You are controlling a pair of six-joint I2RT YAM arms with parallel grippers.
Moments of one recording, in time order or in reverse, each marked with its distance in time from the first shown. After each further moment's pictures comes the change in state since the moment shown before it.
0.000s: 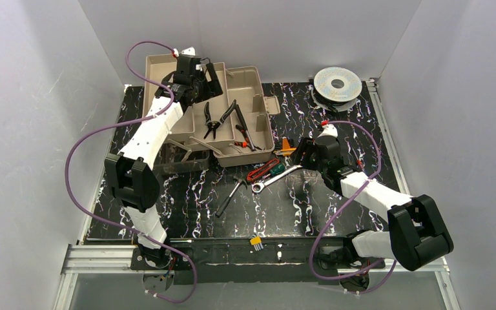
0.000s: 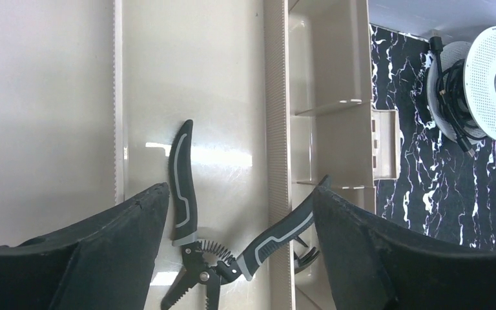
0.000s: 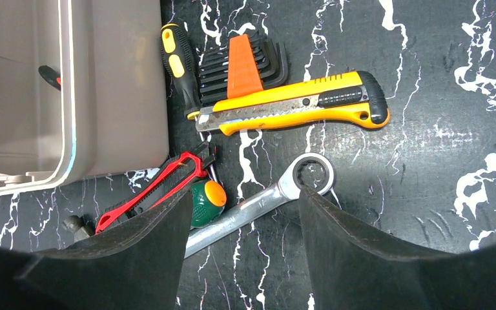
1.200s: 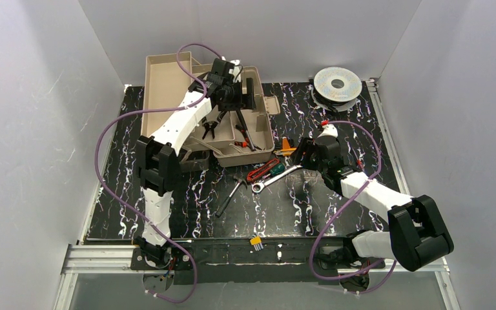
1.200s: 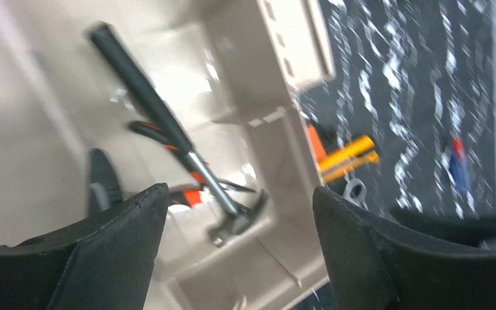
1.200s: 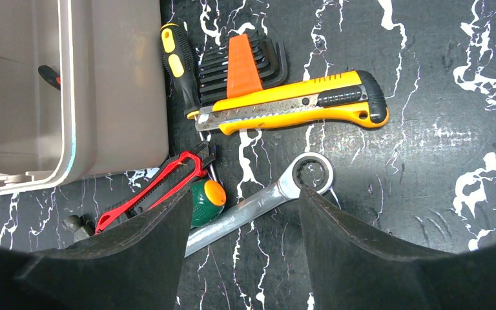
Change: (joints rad) left arm -0.135 0.273 0.215 -0.092 0.398 0.140; right arm 0.000 -0.003 0.000 -0.003 0.002 -0.001
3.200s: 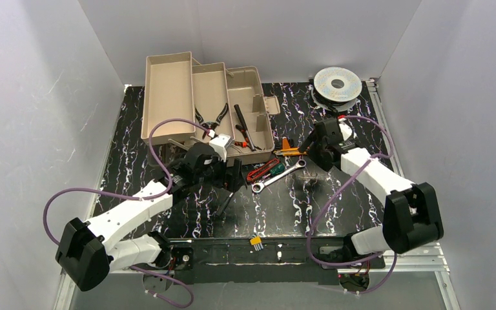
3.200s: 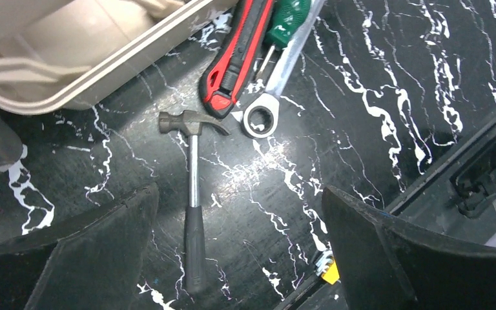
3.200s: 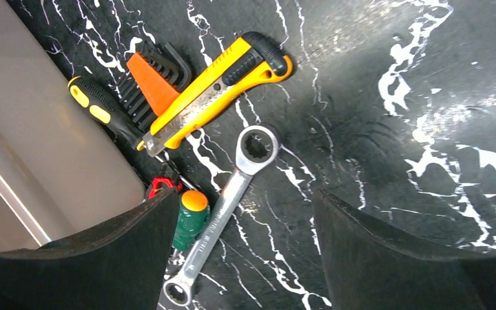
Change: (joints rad) left arm -0.253 -0.978 -1.249 0.407 -0.132 0.058; right arm -0.066 0.095 0.304 -0.569 0.118 0.375
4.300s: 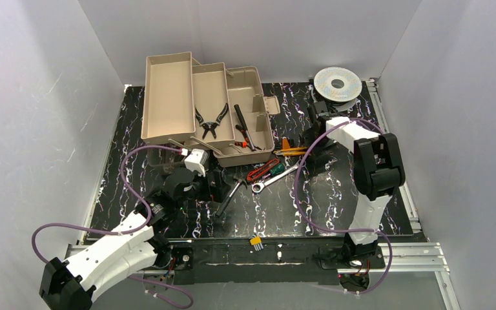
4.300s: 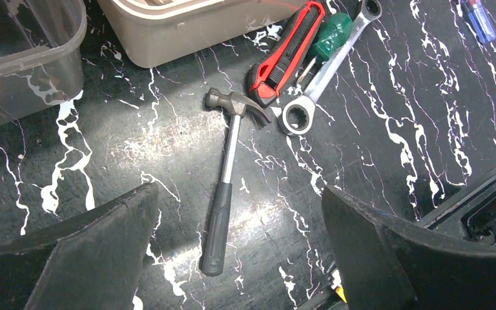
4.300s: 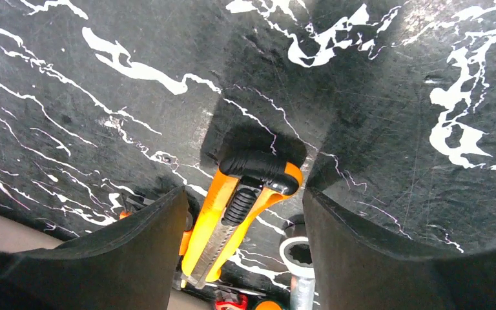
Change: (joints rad) left arm -0.005 -0.368 -0.313 0.095 -0.183 -0.145; right arm -0.103 0.536 0.408 -0.226 -0.049 0.421
